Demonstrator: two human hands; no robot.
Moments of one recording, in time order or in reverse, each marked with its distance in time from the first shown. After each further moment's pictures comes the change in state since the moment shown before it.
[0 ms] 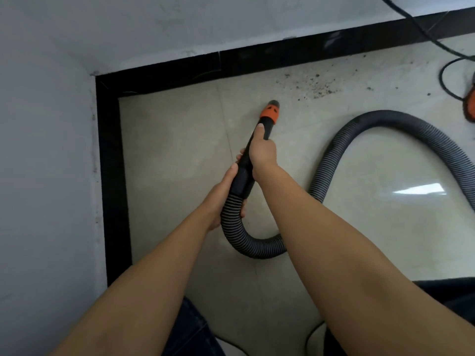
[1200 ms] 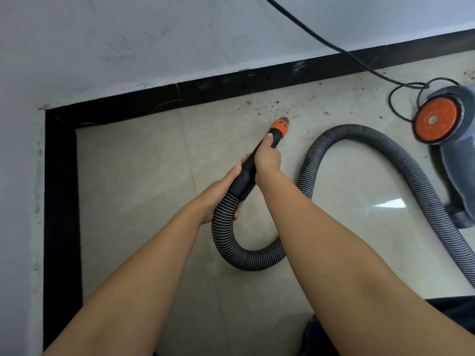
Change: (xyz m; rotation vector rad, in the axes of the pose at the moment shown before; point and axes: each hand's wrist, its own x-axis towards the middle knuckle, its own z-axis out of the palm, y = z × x) left_hand 0.062 0.049 0.066 0.217 -0.152 -0.073; right_hand 0.044 -0.058 -0.078 0.110 0.121 0.007
